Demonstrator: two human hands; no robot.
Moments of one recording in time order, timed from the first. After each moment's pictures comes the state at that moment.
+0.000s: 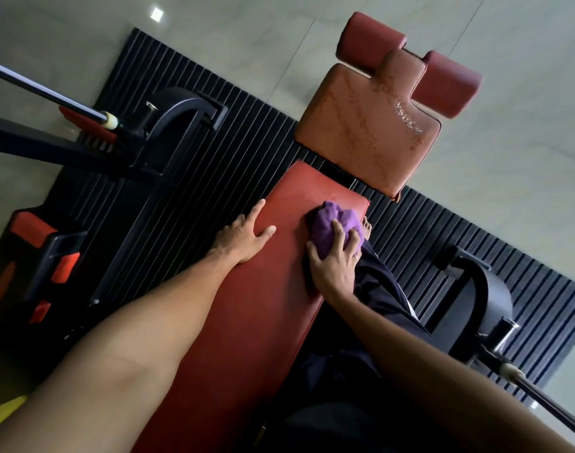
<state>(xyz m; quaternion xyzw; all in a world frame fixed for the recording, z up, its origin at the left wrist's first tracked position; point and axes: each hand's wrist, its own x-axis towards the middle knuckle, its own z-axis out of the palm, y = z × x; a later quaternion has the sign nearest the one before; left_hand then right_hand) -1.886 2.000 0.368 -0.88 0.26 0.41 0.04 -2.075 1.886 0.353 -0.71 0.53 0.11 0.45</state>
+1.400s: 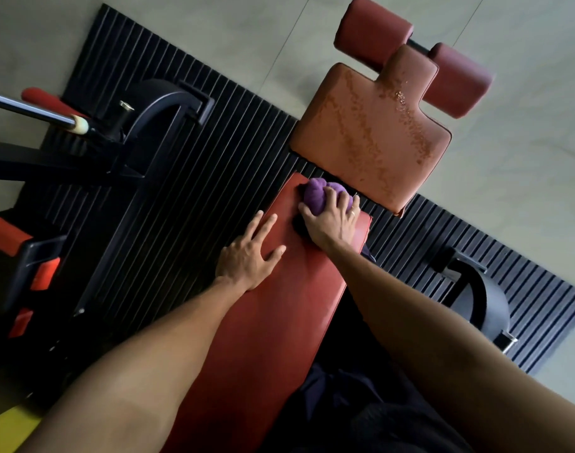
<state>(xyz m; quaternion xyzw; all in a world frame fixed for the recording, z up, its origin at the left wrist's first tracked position) -1.883 1.981 0.337 -0.88 0.34 0.33 -0.02 -1.958 1.797 0.287 -0.77 0.49 0.21 0.35</state>
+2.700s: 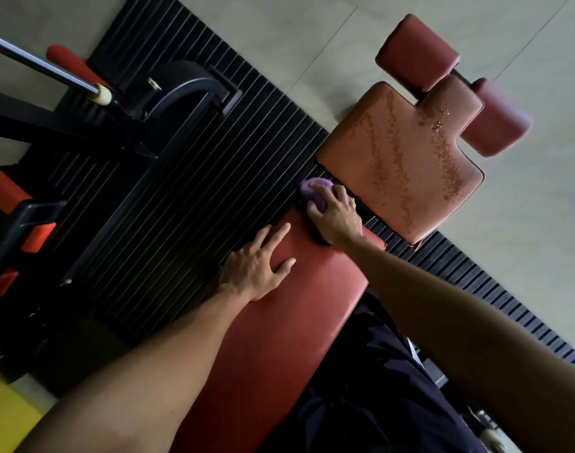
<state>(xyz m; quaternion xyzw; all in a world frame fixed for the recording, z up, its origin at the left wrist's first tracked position) -1.882 1.982 0.331 -0.89 0.30 0.35 -0.04 -1.913 1.763 0.256 -0.85 0.31 0.24 0.35</state>
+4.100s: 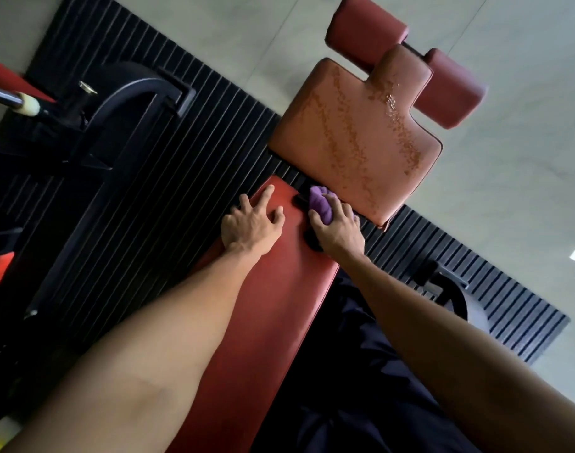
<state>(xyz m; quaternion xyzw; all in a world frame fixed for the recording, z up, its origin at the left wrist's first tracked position) -1.877 1.868 0.282 -0.91 0.22 0.34 0.07 -1.998 1.734 0.248 -0.76 0.47 0.24 0.38</state>
